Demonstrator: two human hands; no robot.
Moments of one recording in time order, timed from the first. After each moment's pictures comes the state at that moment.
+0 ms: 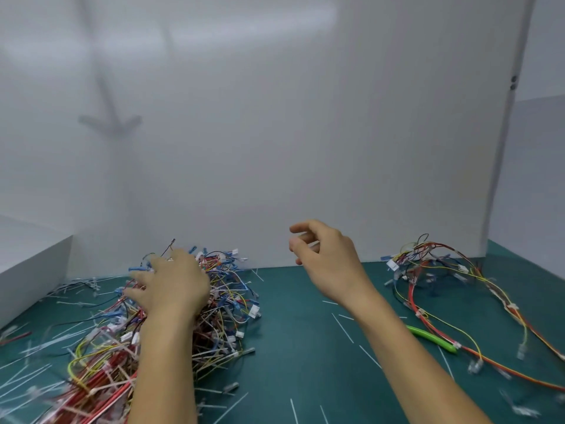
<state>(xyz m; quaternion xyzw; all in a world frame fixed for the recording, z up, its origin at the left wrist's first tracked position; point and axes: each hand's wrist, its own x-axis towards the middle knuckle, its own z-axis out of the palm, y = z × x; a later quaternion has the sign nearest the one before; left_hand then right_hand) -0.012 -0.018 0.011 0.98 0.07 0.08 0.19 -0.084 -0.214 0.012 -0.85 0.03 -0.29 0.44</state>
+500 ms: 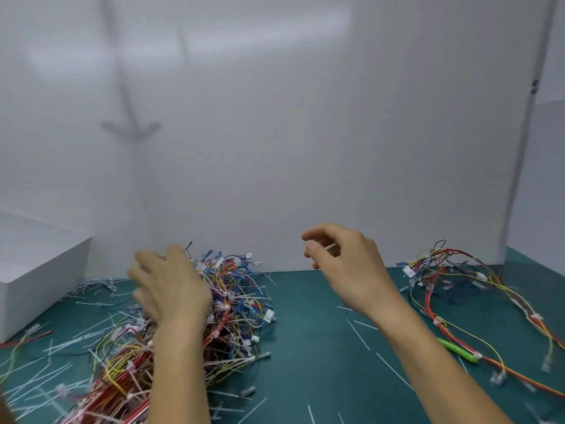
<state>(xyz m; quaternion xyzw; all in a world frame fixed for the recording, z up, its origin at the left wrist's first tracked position) -0.012 -0.003 0.007 0.94 0.10 0.23 0.22 -0.095 -0.208 0.019 -0.84 0.01 -0.32 0.43</state>
